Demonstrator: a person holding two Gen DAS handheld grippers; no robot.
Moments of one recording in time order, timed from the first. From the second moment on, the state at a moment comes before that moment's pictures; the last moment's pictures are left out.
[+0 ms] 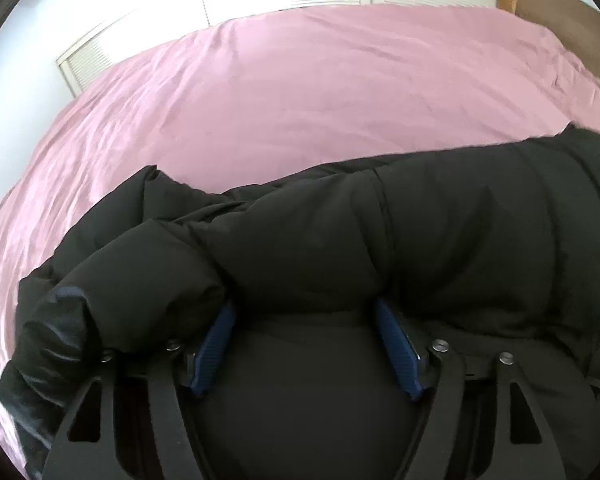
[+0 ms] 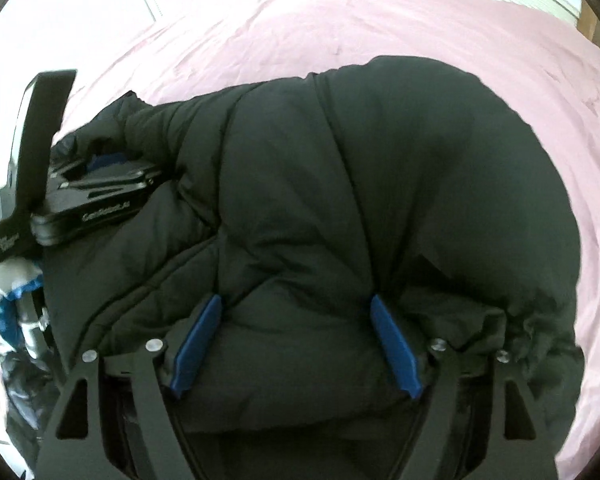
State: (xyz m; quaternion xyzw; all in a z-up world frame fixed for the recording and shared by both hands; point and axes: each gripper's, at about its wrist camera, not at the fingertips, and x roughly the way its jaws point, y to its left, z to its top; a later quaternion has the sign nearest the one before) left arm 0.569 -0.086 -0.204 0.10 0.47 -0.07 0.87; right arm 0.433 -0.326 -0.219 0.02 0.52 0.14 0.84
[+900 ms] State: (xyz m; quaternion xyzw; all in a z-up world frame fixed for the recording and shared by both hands) left arm 0.479 -0.092 -0.145 0.04 0.52 -0.14 0.84; right arm 0.362 -0.377 -0.191 0.05 0.54 0.12 0.83
